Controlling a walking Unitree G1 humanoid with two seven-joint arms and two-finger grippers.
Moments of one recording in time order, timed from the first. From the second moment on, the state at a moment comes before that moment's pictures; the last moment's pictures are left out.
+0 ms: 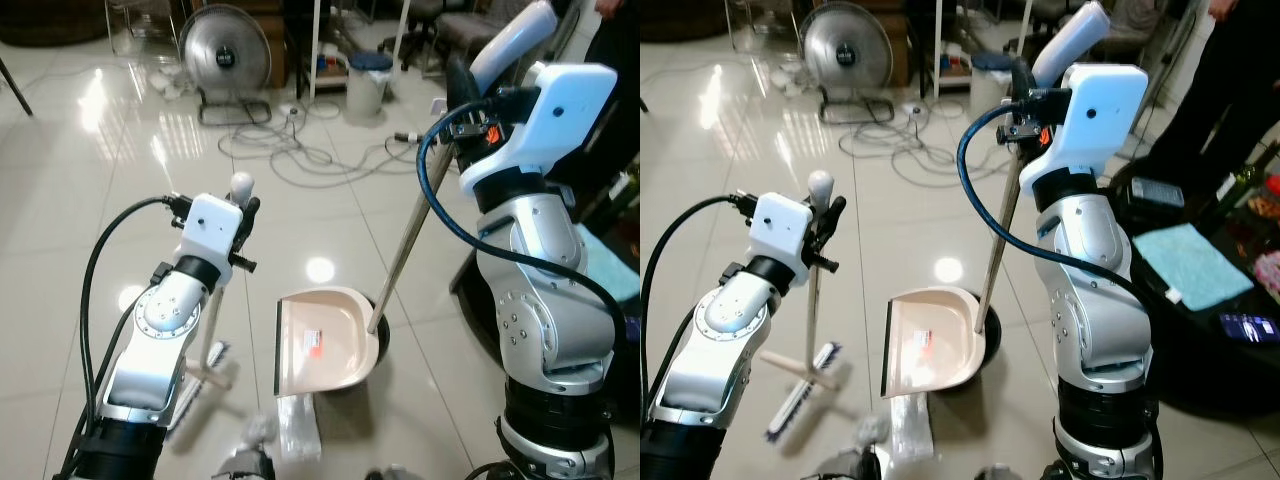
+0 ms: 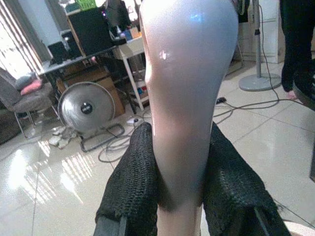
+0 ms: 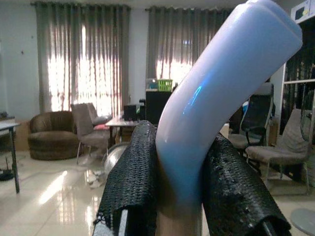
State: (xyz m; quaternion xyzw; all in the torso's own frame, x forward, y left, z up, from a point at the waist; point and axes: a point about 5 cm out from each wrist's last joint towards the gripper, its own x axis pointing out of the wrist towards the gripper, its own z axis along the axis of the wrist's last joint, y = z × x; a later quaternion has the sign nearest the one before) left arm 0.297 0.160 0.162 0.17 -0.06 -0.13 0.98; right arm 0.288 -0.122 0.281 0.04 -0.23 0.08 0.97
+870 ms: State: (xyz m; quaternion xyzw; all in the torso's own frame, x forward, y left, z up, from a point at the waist) left arm 0.298 0.168 0.166 0.19 -0.06 -0.12 0.97; right arm 0.284 -0.133 0.261 0.05 -0.19 0.05 0.98
